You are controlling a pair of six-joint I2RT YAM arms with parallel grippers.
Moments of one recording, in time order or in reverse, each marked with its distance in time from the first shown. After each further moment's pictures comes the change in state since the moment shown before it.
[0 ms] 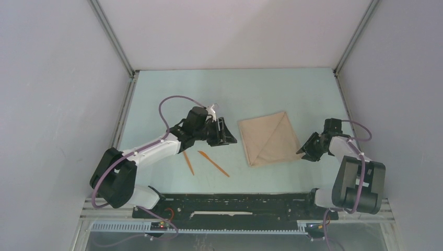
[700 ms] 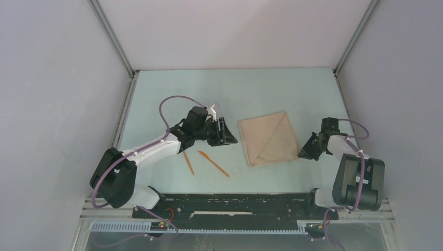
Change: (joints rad) left arm 0.000 0.001 0.000 0.009 0.021 0.000; right arm 0.038 0.033 0.008 0.003 0.023 -0.005
